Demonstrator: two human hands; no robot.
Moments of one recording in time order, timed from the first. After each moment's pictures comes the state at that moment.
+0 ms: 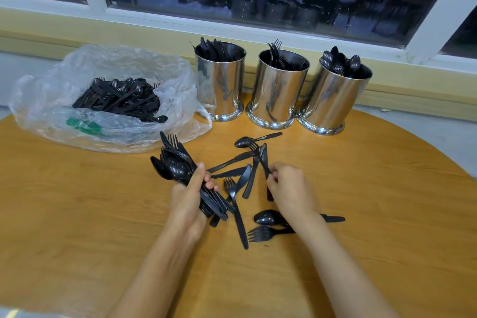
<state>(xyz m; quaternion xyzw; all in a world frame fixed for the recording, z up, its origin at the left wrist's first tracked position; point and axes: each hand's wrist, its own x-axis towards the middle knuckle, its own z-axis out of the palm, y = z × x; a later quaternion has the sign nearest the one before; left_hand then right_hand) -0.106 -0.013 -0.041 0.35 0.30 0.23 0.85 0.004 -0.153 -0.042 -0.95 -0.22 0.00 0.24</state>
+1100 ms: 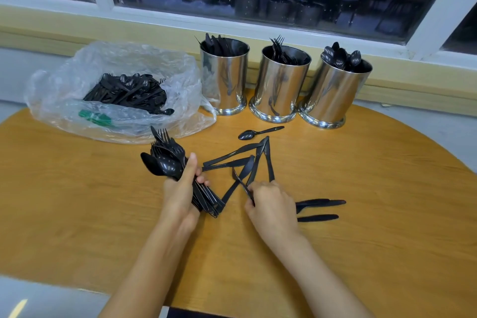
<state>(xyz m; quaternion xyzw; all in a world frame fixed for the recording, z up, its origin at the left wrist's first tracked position) -0.130 -0.011 -0.030 0.34 0.34 0.28 0.83 -0.065 -0.149 -0.051 -0.93 -0.32 -0.01 0.15</state>
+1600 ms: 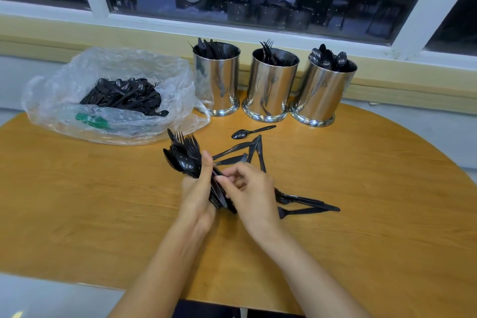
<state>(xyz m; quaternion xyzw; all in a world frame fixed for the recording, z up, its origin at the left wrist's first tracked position) -0.124 -0.047 -0.022 0.39 0.32 0.24 0.83 -0.085 -0.138 -0.029 -0.79 -0.31 -0.01 0.53</state>
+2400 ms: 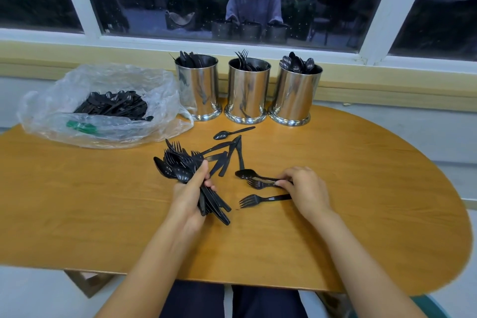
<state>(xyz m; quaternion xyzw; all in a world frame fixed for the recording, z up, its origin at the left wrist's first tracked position) -0.140 -0.080 -0.031 0.34 0.29 0.19 0.87 -0.011 -0.270 -0.050 -0.95 -0.24 -0.05 0.19</state>
